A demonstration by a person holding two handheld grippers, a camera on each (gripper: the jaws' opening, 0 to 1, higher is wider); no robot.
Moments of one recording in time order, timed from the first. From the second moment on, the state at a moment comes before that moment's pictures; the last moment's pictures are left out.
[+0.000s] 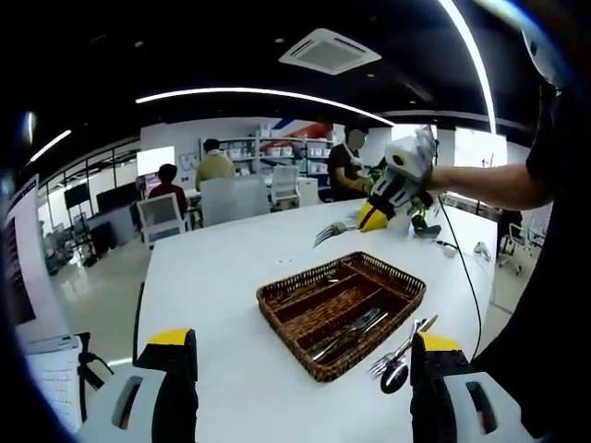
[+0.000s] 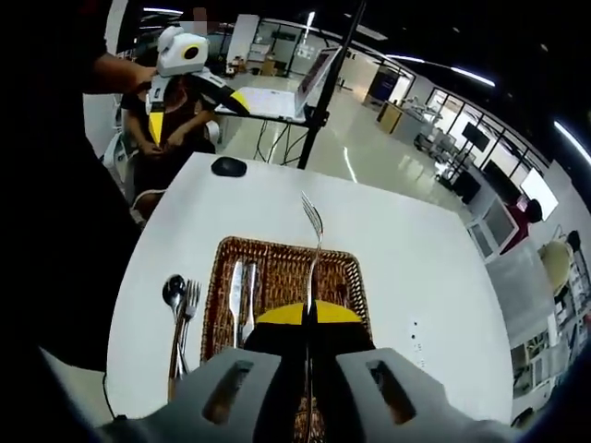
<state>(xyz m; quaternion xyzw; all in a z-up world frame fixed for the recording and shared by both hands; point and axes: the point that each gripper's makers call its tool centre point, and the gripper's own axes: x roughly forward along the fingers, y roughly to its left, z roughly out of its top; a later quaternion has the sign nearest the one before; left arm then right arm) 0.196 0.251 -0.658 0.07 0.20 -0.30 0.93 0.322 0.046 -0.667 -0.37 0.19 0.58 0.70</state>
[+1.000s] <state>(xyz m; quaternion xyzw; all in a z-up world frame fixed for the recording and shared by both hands) 0.166 0.276 -0.672 0.06 0.23 -0.26 0.94 0.351 0.058 -0.813 -0.42 0.23 0.57 0.67</state>
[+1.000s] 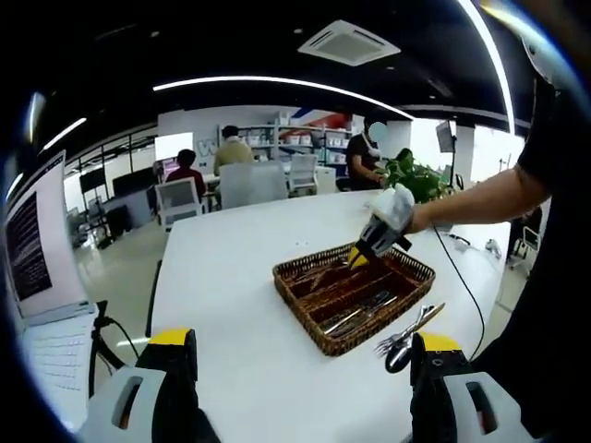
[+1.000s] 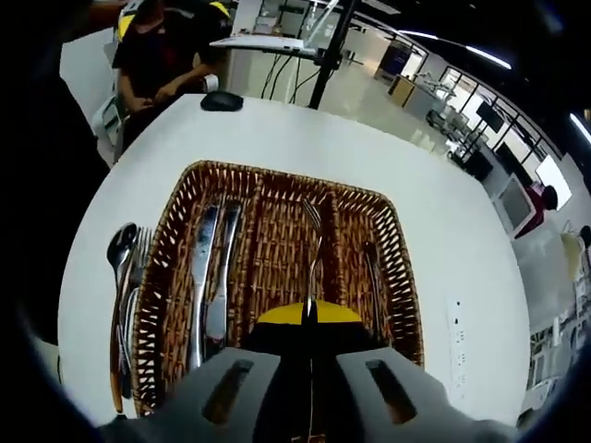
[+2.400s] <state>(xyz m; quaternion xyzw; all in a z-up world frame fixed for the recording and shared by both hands) 0.155 0.275 -0.669 0.06 0.23 -0.25 0.94 0.359 0.042 -0.843 -0.40 0.26 0.52 0.71</state>
